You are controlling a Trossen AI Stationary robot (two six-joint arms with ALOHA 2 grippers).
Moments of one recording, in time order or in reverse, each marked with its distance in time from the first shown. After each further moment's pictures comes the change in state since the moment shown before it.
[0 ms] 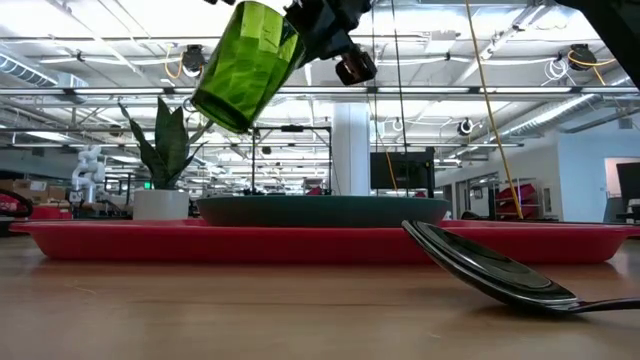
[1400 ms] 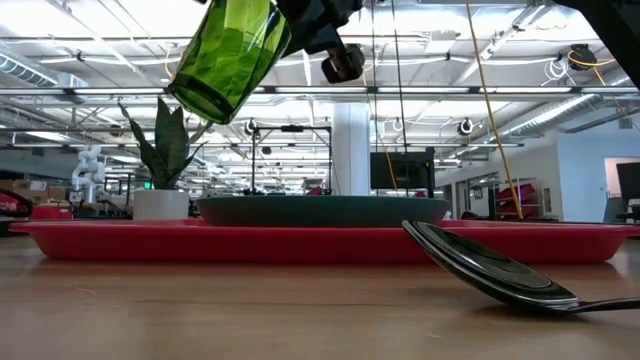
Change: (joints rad) left arm 0.023 -0.002 0.016 -0.045 0.071 -0.005; right arm 0.015 0.013 -0.001 0.092 -0.049 -0.015
